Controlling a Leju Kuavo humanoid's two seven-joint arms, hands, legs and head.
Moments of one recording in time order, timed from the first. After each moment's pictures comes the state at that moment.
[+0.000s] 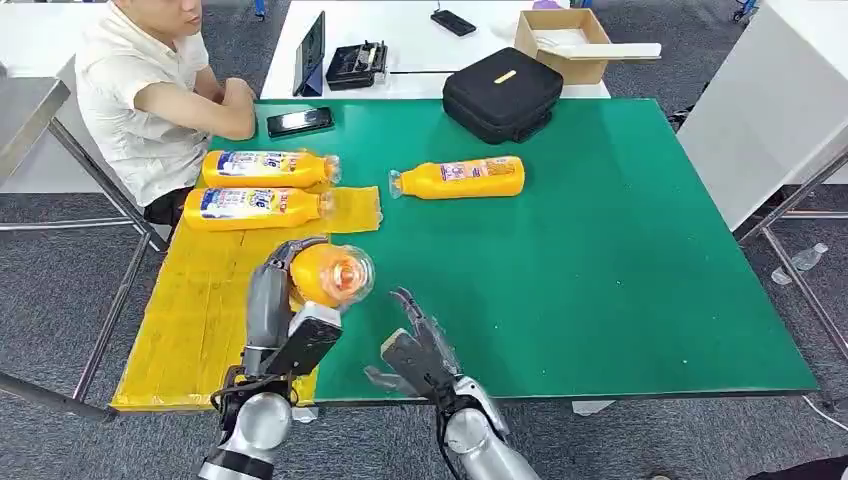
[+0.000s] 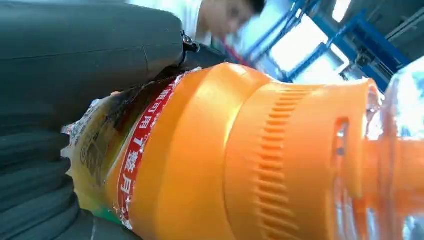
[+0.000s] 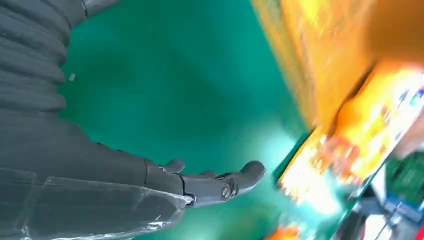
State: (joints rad) left arm -0.15 -0.30 -0.26 -1.37 -0.91 0.41 -0.27; right arm -0.15 0.24 0.34 -1.00 0.61 -0.03 -0.37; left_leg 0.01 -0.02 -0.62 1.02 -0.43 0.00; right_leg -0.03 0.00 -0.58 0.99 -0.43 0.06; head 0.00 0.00
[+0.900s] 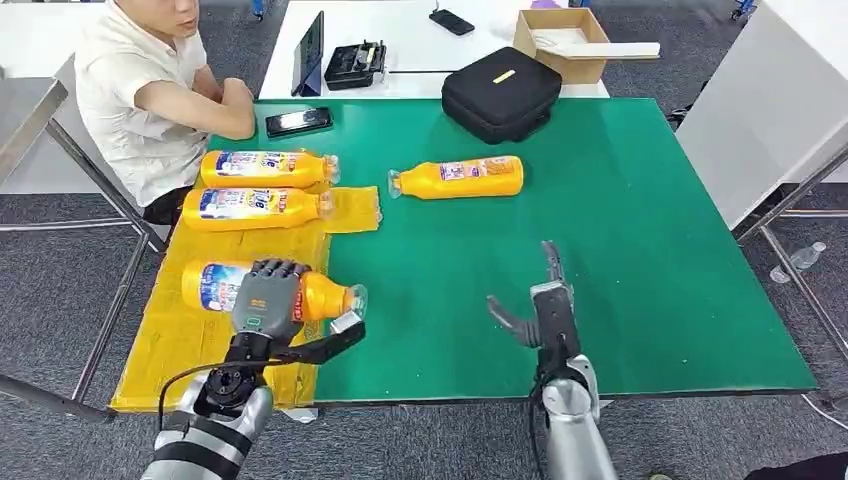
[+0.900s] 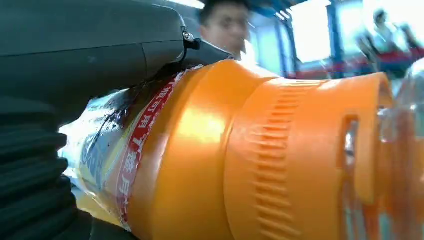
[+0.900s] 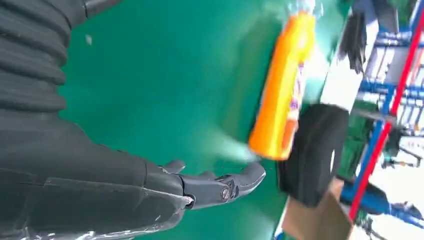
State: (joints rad) left arm -0.31 -0.11 -0.34 -1.07 -1.56 0.27 0.13; right arm -0.13 0.20 -0.11 -1.26 0.55 0.02 -0.45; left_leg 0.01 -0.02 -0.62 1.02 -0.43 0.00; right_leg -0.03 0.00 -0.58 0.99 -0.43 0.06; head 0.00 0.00
